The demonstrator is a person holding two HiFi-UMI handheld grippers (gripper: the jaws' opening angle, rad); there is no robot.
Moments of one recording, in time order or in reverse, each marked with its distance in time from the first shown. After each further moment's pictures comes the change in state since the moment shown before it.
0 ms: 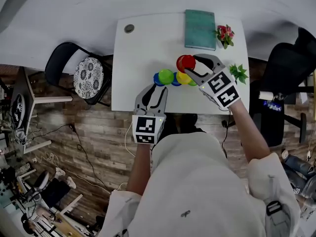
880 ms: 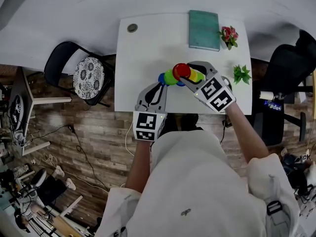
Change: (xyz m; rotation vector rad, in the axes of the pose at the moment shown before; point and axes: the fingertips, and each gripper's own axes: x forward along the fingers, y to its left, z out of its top) left arm 0.002 0.023 0.001 -0.005 -0.014 -0.043; right arm 0.032 0.046 -0.002 -0.041 0.064 0.072
